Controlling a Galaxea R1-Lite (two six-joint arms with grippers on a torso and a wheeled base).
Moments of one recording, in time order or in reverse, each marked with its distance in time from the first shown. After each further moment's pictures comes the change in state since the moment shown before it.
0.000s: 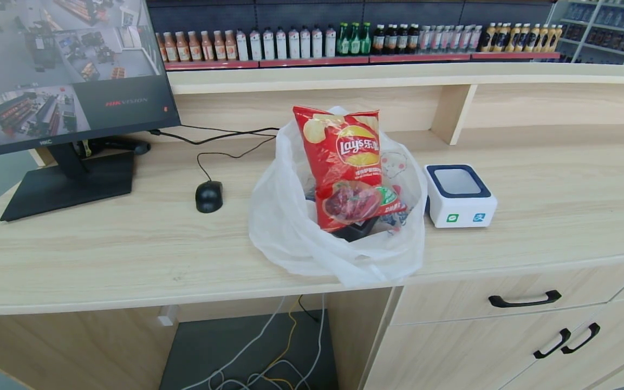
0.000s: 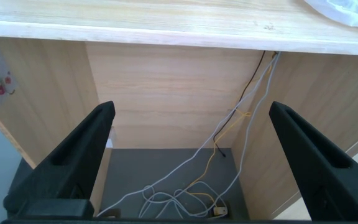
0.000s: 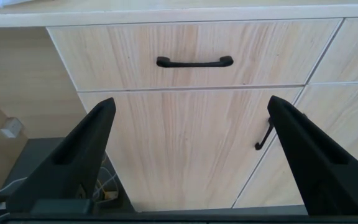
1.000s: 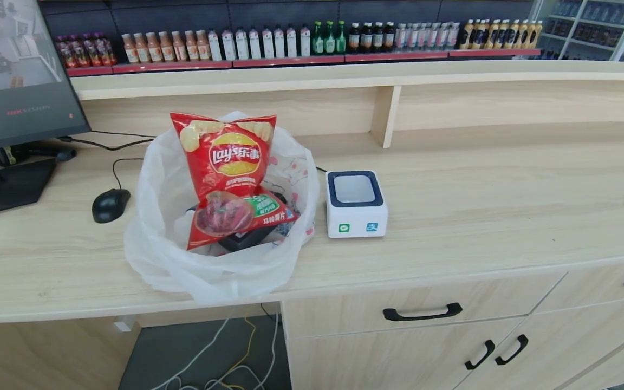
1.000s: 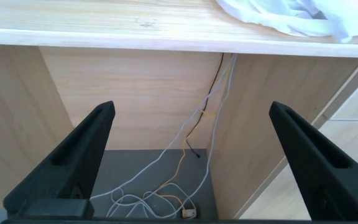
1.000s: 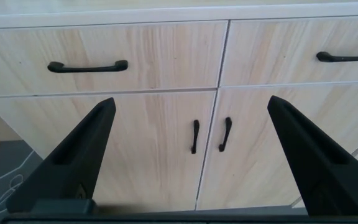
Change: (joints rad) left arm 0.000 0.000 0.000 0.000 0.000 0.000; right arm 0.000 0.000 0.000 0.000 0.000 -0.001
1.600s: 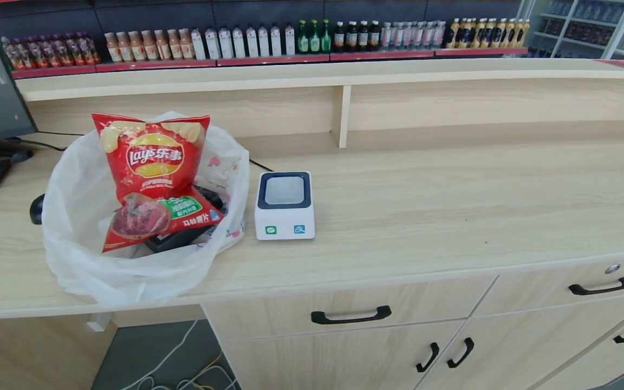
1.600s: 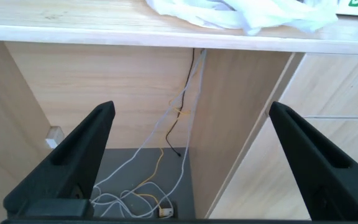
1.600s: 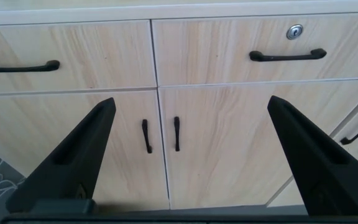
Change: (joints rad) left arm 0.000 0.000 0.000 0.001 0.000 0.000; right arm 0.001 0.000 0.000 -0.001 0.000 0.001
